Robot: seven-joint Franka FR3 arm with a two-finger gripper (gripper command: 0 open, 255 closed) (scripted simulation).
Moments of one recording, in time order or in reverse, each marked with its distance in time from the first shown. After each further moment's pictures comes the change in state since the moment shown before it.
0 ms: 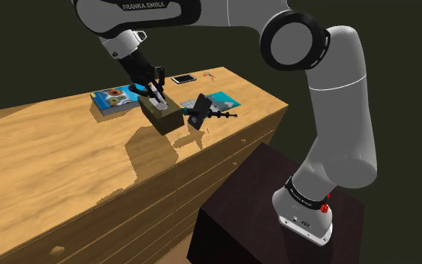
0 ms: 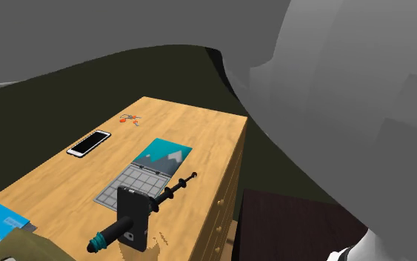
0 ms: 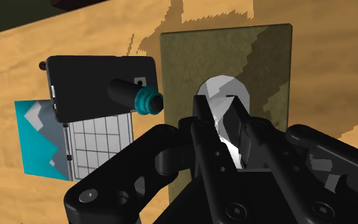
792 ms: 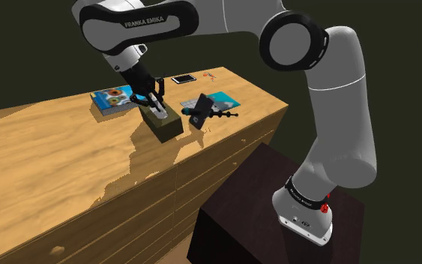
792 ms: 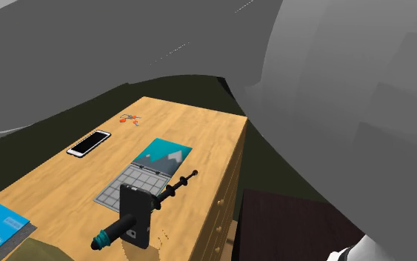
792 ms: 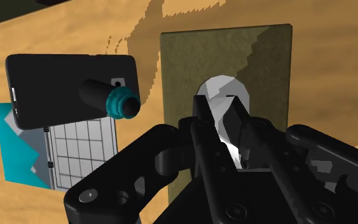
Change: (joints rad) arm -0.007 0.007 0.002 -0.086 0.002 0.091 0.019
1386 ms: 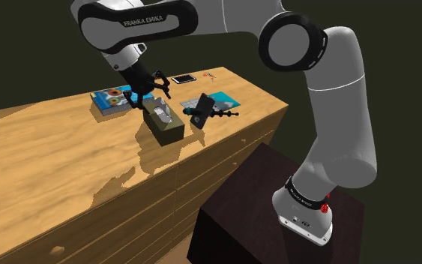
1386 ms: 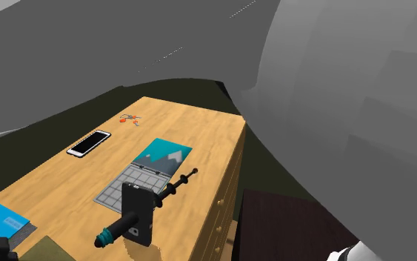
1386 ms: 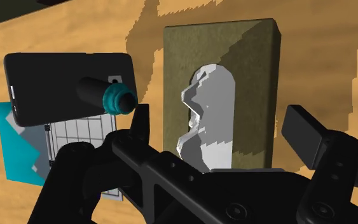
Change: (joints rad) arm 0.003 0.007 -0.001 0.020 -0.001 -0.012 -0.001
